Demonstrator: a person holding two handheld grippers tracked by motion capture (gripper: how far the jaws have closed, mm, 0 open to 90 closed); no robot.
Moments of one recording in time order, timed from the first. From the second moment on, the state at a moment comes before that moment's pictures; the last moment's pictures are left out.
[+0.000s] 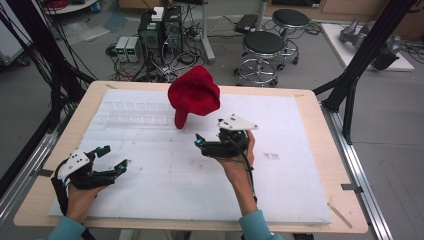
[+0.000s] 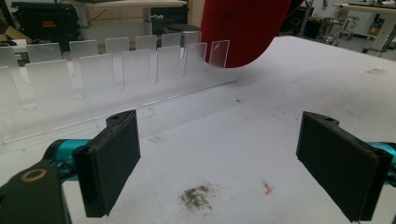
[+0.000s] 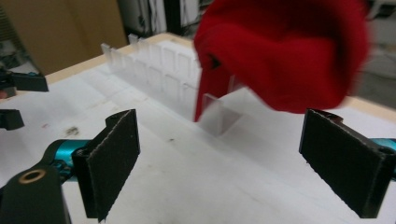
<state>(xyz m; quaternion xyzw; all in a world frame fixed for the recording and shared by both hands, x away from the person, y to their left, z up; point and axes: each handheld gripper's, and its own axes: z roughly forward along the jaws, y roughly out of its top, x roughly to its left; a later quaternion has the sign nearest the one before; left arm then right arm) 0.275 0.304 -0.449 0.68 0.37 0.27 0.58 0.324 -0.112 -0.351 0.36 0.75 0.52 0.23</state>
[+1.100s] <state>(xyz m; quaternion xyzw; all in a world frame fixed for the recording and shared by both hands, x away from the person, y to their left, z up) 0.259 0.306 -0.452 0.65 0.34 0.32 0.60 0.245 -0.262 -0.452 0.39 0.62 0.58 0.34</state>
